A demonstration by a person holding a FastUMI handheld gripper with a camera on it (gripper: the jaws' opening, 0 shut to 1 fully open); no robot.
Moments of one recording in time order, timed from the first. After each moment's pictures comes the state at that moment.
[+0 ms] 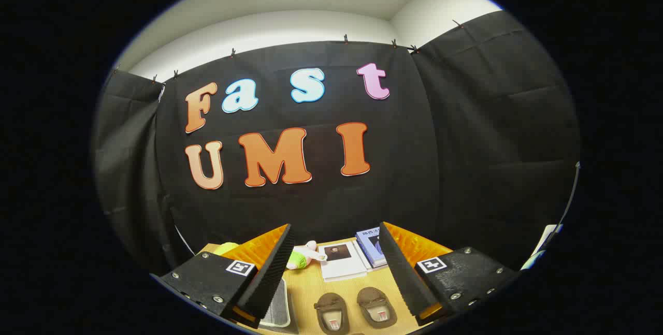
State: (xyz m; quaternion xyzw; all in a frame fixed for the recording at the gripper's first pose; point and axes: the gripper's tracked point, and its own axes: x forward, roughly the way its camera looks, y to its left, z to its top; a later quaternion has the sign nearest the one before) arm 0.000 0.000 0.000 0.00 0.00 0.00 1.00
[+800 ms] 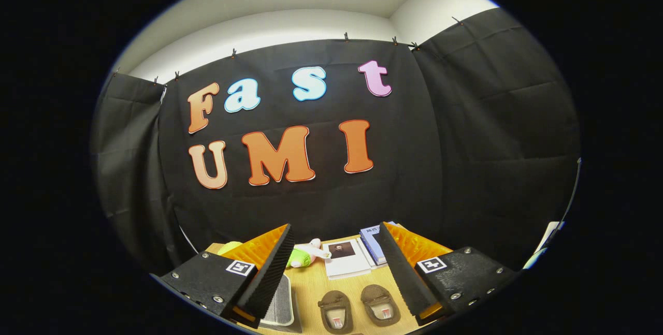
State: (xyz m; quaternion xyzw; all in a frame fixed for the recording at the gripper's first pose) arm -0.006 0.003 -0.006 0.01 0.01 0.01 1.00
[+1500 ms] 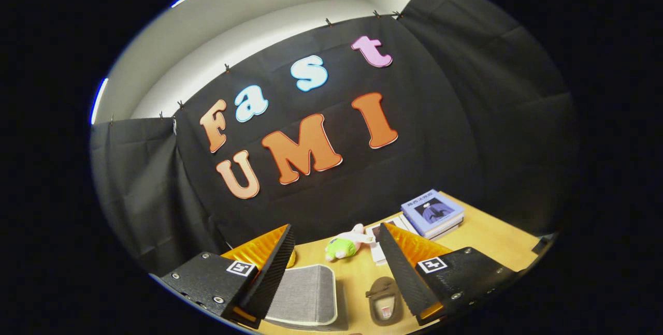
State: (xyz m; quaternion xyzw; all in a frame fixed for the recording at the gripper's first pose) arm 0.007 0.029 -0.070 0.15 0.07 0.11 0.98
